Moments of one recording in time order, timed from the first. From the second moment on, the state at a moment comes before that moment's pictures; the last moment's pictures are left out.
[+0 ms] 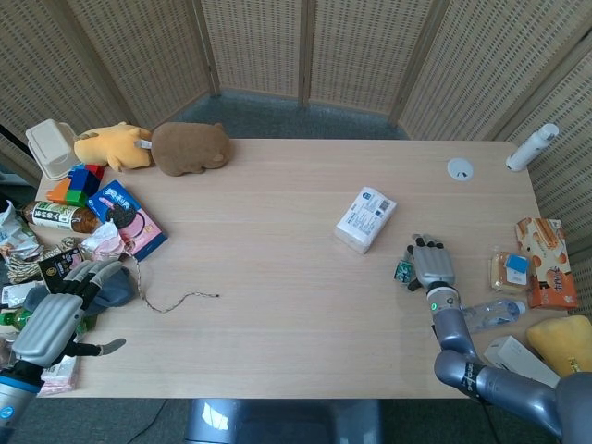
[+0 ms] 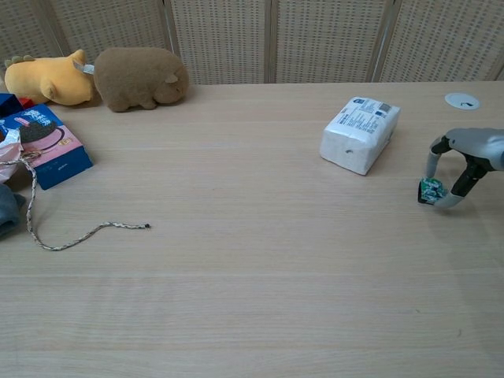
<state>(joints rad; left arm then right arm) -0.21 -0.85 0.03 -2.09 1.55 1.28 -0.07 0.69 -1.60 0.17 -1.22 -0.66 0.88 -0.51</state>
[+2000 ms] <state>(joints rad) -0.17 -0.84 0.05 -2.08 1.60 1.34 -0.12 0.60 -1.08 0.39 -1.82 -0.81 1.12 -0.32</state>
